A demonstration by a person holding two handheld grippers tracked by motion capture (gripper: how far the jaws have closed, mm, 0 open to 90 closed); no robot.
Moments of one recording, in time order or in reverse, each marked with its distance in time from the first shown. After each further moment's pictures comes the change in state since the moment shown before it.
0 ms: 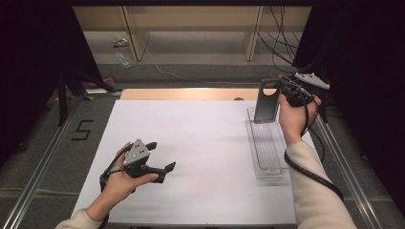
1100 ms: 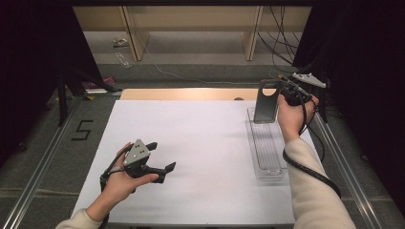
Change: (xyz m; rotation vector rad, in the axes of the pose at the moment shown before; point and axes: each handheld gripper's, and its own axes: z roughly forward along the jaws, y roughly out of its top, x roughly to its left) left arm 0.000 -0.001 0.000 0.003 -0.002 -0.001; right arm -0.003 -0.005 0.014 0.033 -0.017 0.002
